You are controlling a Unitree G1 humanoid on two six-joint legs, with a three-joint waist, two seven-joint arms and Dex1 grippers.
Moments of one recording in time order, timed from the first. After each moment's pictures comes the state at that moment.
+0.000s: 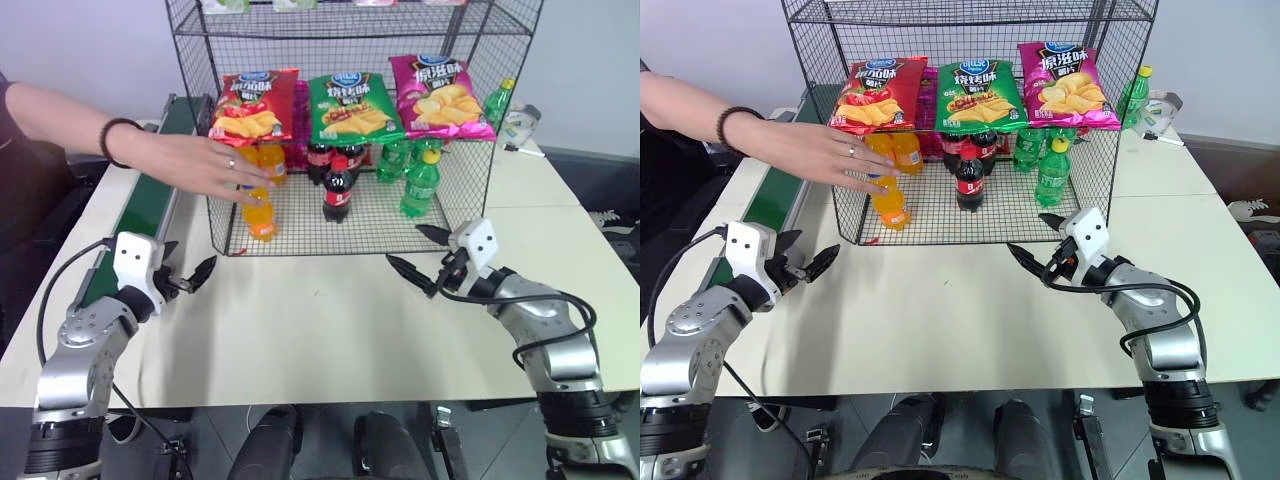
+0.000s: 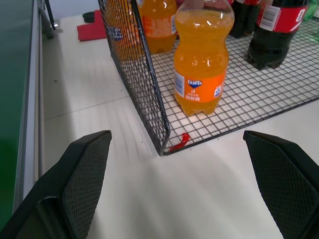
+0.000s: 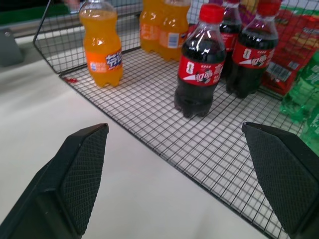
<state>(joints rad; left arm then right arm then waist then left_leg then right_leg) -0.07 0.55 0.27 -0.15 -0.40 0.38 -0.51 -0.21 -0.52 -0.08 -0.15 0.32 0.28 0.70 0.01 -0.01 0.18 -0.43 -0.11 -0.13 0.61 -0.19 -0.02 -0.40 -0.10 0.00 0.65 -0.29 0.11</state>
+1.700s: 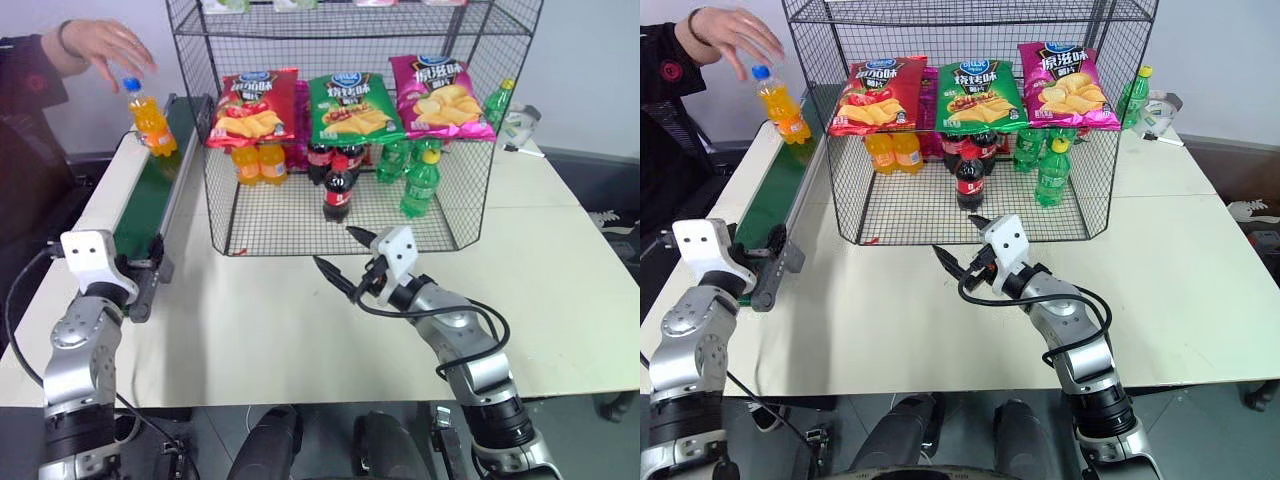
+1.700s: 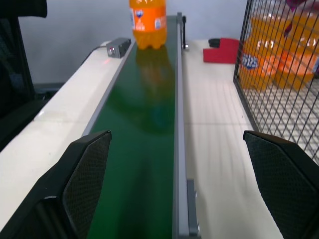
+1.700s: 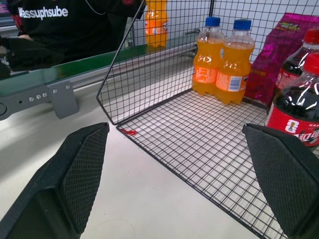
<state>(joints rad) -0.15 0.44 0.41 0.01 -0.34 0.25 -0.23 -0.24 -0.24 0.17 -0.28 0.22 0.33 0.51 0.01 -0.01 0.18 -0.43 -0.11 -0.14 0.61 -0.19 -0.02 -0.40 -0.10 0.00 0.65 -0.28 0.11</state>
